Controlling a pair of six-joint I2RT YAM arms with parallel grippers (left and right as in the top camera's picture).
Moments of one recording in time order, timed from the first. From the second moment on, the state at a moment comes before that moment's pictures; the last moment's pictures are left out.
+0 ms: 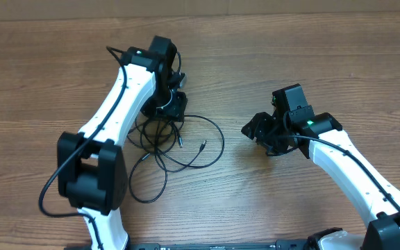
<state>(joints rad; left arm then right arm) -0.29 1.98 1.67 -1.24 0.17 -0.03 0.31 1.47 0.96 -0.66 -0.32 0.80</state>
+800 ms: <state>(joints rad) -0.29 2.08 1.67 -1.22 0.00 -0.12 0.31 1.47 0.96 -0.67 -0.32 0.80</state>
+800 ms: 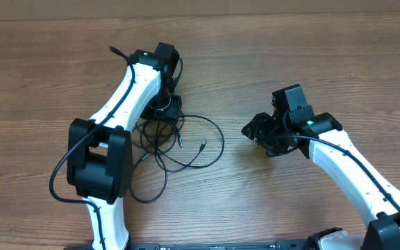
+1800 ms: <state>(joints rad) -0.28 2.24 1.67 -1.19 -0.01 -0.13 0.31 1.47 0.96 -0.68 -0.32 0.78</state>
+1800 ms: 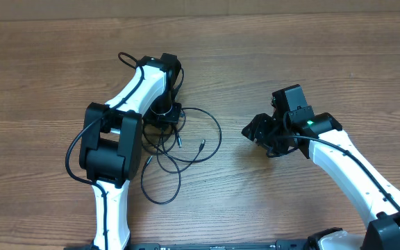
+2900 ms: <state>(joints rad) -0.28 1.66 1.92 -1.20 0.22 -0.07 0.31 1.47 0.95 -0.10 -0.92 0.59</state>
